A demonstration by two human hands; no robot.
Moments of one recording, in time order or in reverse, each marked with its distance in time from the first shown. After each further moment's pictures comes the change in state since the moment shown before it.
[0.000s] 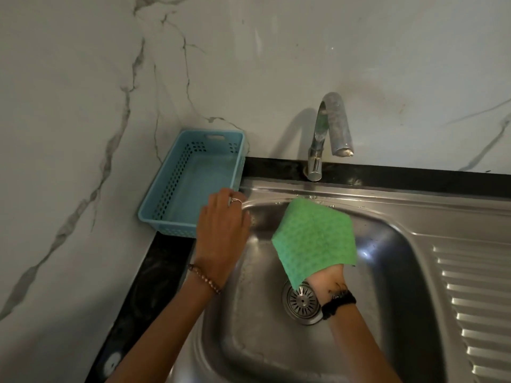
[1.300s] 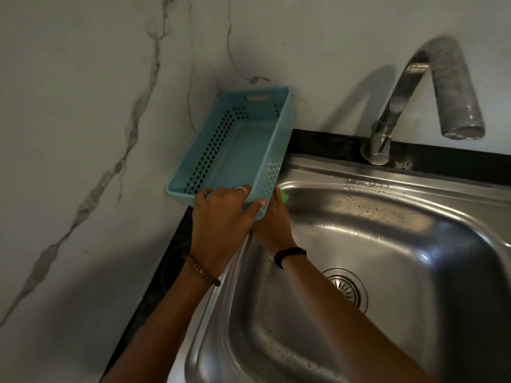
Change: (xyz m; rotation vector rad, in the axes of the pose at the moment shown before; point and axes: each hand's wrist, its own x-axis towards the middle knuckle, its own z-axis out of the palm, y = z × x) left_hand -0.002 -0.047 -0.001 -0.089 -0.191 -0.242; right_hand 0.078 0.094 0.112 -1.266 -0.300 -0.787
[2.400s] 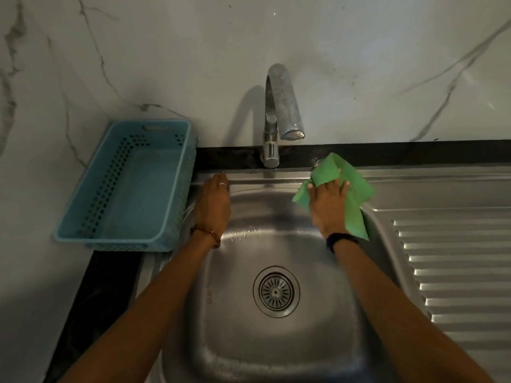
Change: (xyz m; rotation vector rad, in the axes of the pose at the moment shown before) left_hand 0.065 0.062 0.129 -0.092 -0.179 0.215; right_hand -0.032 0.147 -0.192 -0.509 0.159 0.492
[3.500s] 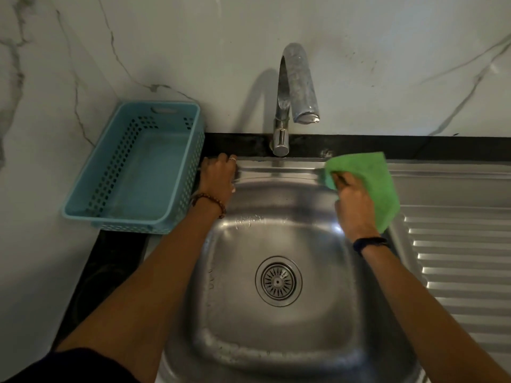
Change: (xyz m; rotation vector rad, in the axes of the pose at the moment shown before) left_hand 0.030 -0.001 -0.012 0.437 -0.147 0.046; right_hand -0.019 0.025 -0.020 -0.074 0.057 -0.153
